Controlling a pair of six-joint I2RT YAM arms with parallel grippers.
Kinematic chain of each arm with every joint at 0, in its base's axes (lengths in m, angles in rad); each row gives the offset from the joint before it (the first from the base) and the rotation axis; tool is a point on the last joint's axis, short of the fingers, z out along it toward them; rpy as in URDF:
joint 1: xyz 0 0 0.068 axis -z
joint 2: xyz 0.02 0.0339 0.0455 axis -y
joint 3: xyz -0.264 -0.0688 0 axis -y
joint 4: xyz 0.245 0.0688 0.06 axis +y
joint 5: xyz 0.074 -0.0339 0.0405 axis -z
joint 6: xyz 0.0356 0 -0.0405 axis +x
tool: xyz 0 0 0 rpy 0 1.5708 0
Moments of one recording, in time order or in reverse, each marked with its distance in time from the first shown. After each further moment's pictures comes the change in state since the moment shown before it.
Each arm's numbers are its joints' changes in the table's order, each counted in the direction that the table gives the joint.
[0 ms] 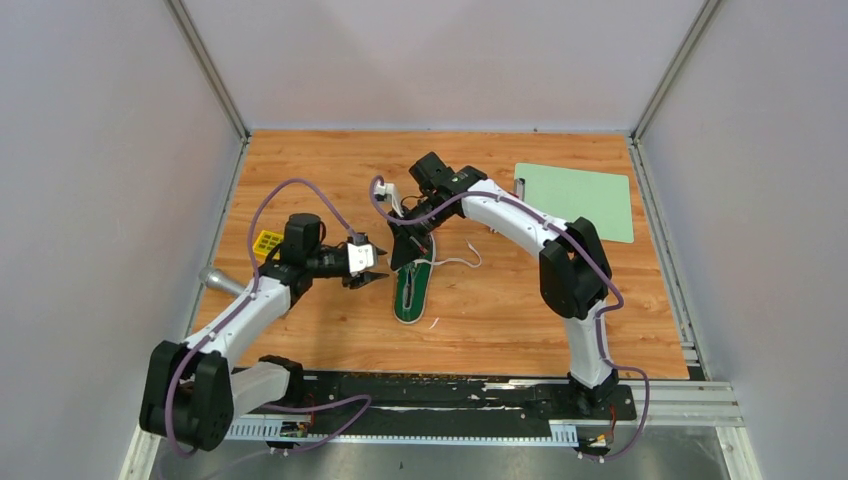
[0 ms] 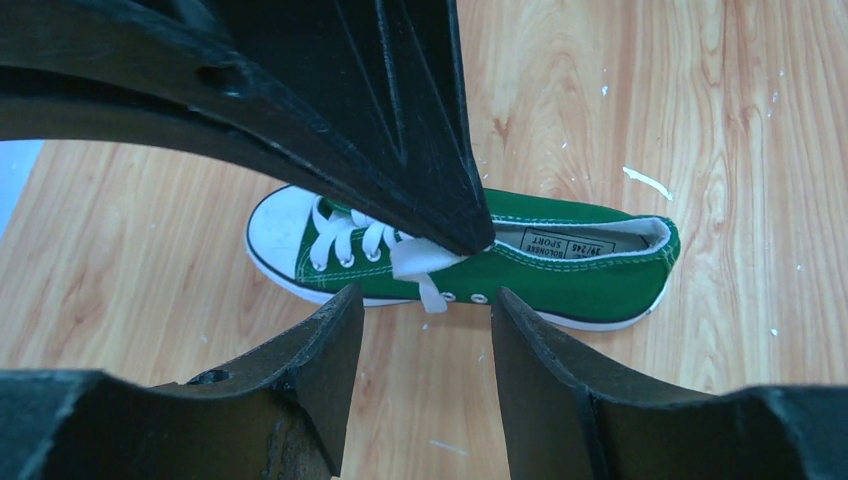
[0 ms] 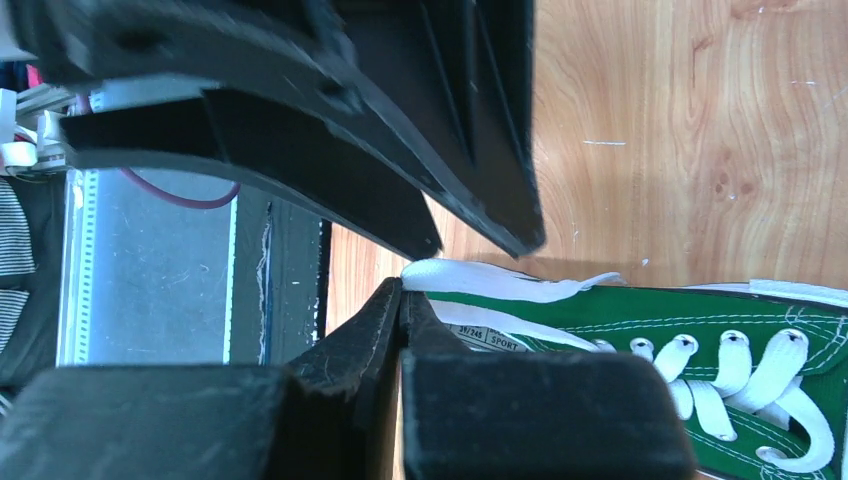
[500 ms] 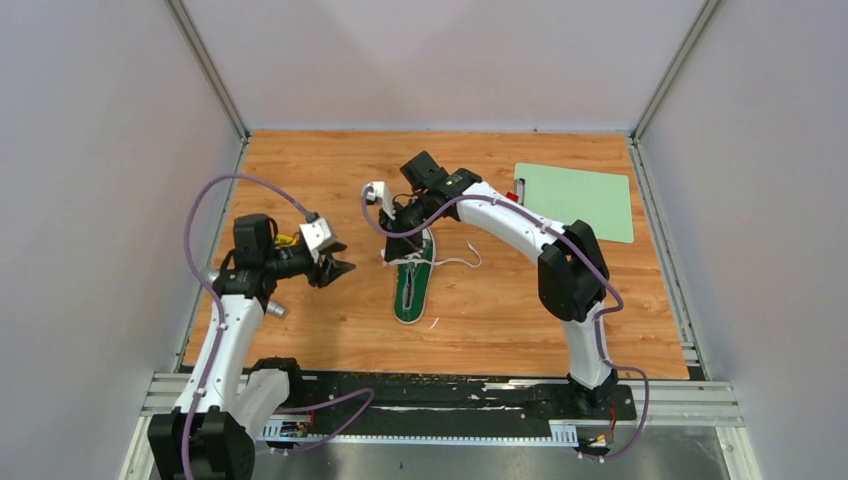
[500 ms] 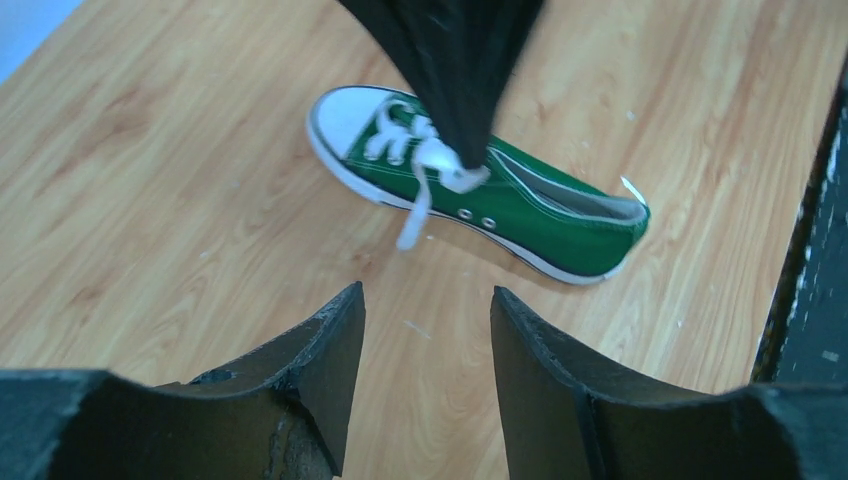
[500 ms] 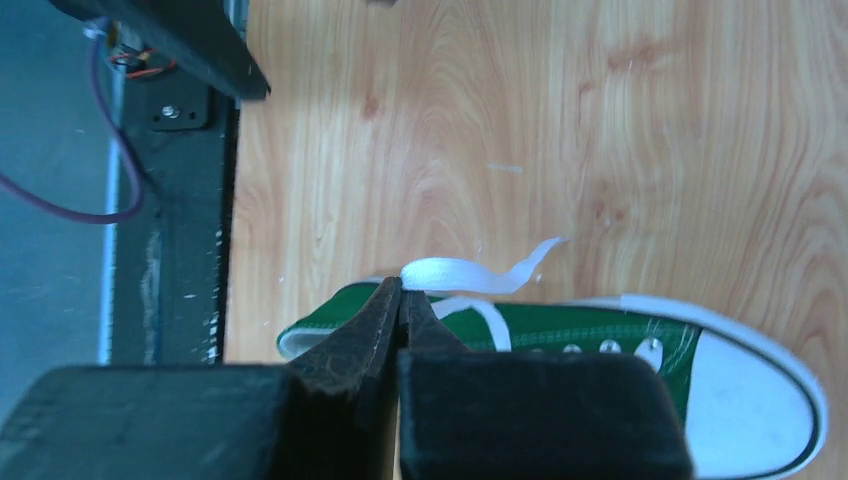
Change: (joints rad) left arm -0.315 0.189 0.132 0.330 0.038 -0.249; right arm -0.065 0.001 0.018 -0.100 0.191 -0.099
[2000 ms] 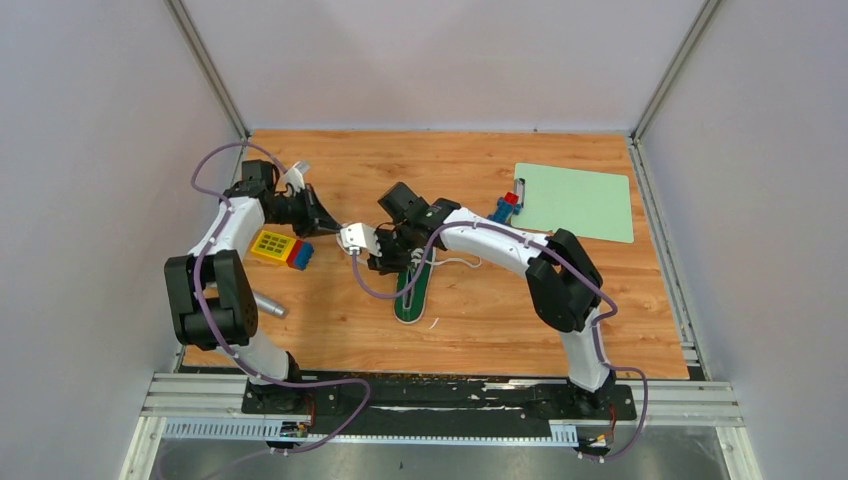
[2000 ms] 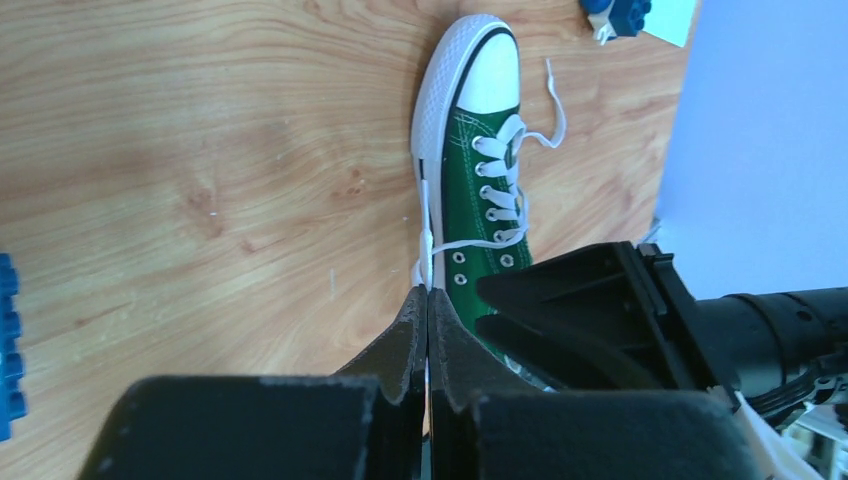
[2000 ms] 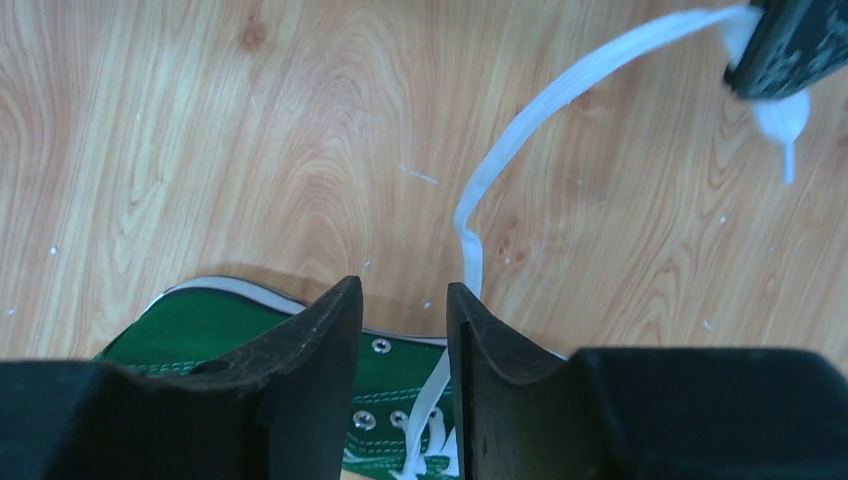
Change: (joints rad) left arm -0.061 -0.708 0.452 0.216 -0.185 -0.830; right arm -0.099 0.018 -0.139 -0.155 0.267 -0.351
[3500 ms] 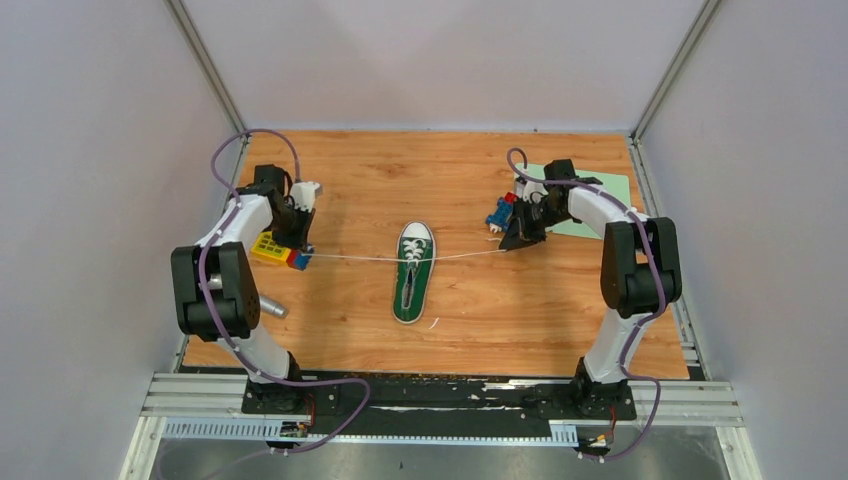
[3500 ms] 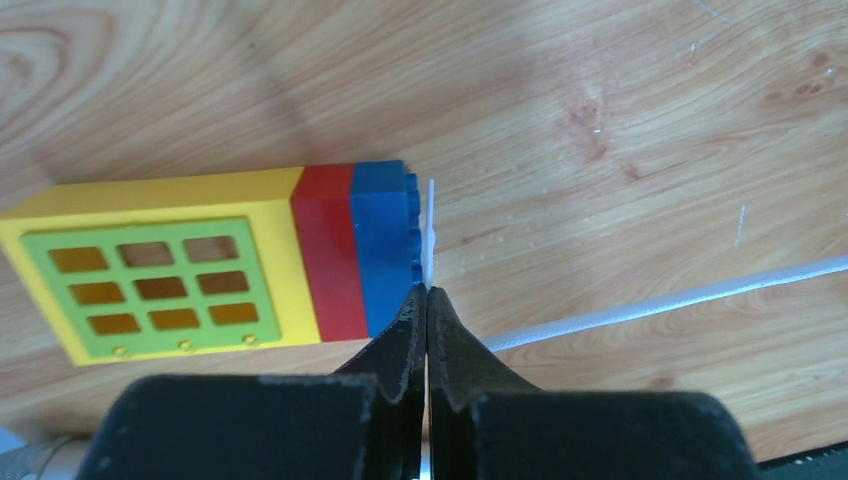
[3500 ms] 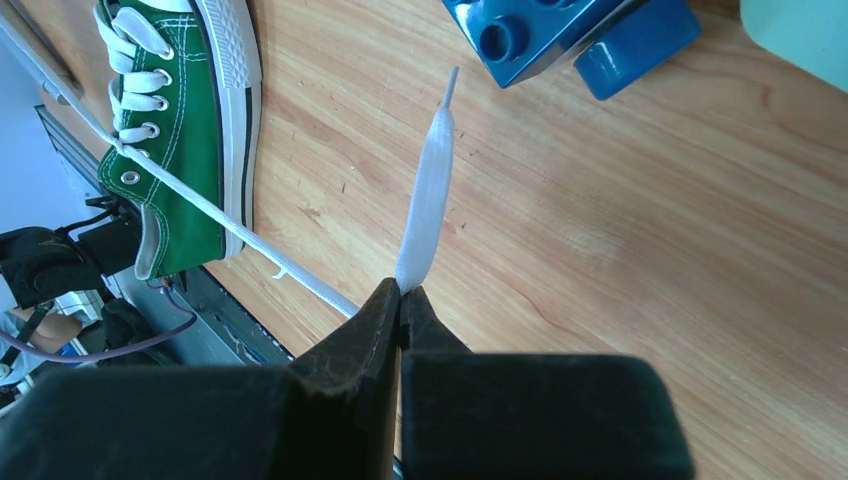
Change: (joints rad) left arm 0.027 -0.069 -0.003 0.088 -0.582 0.563; right arm 0.776 0.175 -0.394 0.113 -0.164 0.920
